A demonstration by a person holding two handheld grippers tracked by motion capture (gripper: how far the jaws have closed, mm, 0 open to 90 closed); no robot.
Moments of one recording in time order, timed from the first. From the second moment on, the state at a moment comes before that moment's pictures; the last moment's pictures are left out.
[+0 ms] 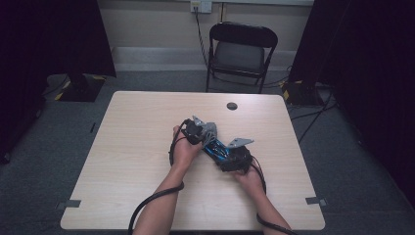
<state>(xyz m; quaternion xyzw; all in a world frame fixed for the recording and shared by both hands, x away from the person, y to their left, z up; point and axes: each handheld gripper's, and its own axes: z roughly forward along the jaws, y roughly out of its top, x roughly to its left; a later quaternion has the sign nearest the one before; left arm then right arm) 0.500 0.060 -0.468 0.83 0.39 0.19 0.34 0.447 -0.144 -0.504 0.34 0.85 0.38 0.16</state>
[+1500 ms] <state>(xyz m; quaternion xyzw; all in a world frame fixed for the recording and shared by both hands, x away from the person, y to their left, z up) 0.485 0.123 -0.467 0.81 0.44 0.19 0.35 0.448 -0.144 -0.504 0.34 0.85 0.38 0.15</state>
